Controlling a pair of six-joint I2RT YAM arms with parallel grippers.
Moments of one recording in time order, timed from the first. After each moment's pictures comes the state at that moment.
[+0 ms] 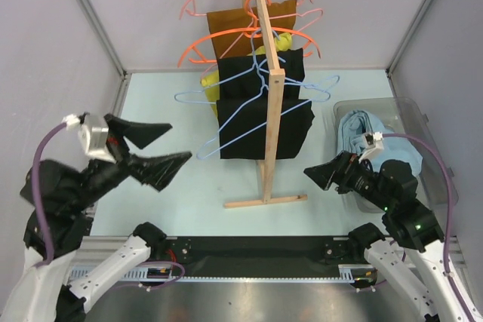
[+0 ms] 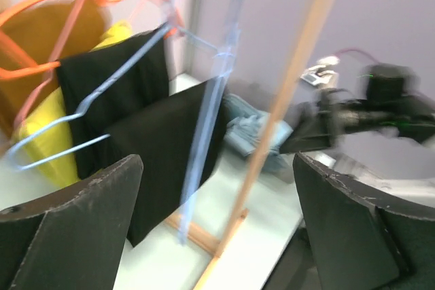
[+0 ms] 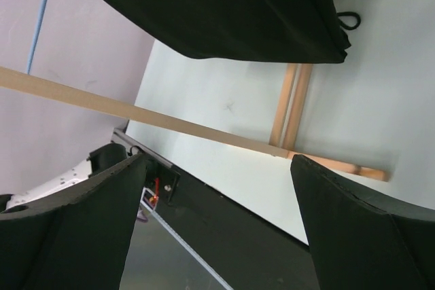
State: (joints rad) left arm -0.57 0.63 1.32 -0.54 0.31 -0.25; right arm 0.42 0.41 0.78 -0.65 -0.29 0.71
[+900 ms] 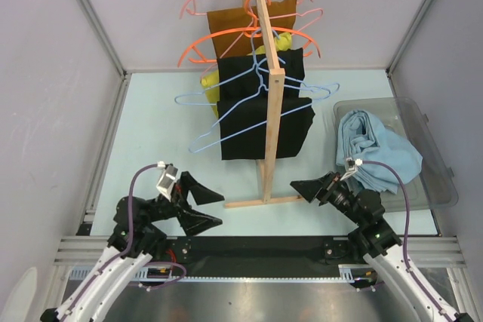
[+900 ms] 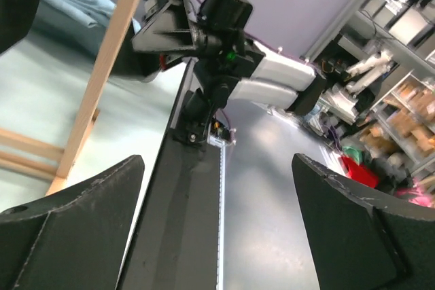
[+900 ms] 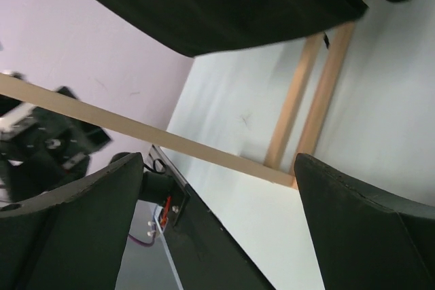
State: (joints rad) left arm -0.57 0.06 0.20 0.14 0.83 -0.75; right arm 0.50 0.08 0.04 0.01 -0.31 0.97
